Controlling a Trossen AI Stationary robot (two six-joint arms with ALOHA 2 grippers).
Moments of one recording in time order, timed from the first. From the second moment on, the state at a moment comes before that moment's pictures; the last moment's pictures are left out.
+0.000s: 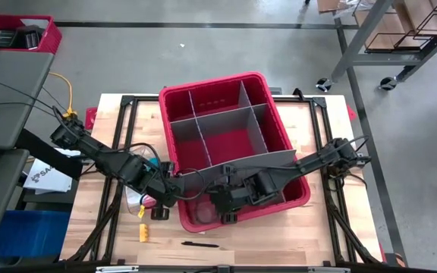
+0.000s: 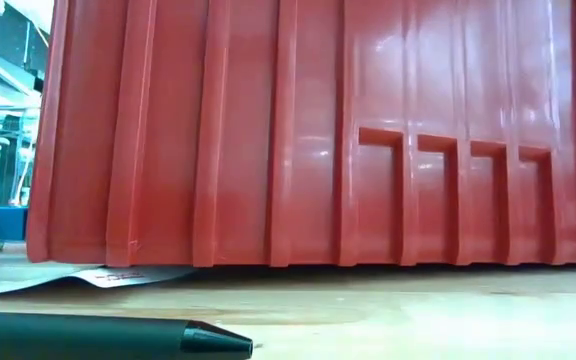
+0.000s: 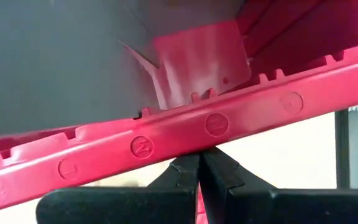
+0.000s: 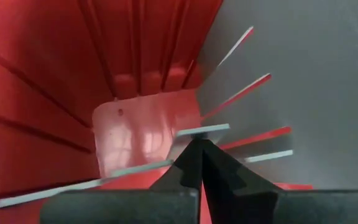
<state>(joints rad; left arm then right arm) -0.48 1.48 1.42 -1.16 -0.18 -0.42 0.37 1.97 1.81 -0.81 0.37 0.18</state>
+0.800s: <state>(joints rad) -0.48 1.48 1.43 -1.16 -0.24 -0.42 0.39 1.96 1.87 -1.05 0.63 0.18</state>
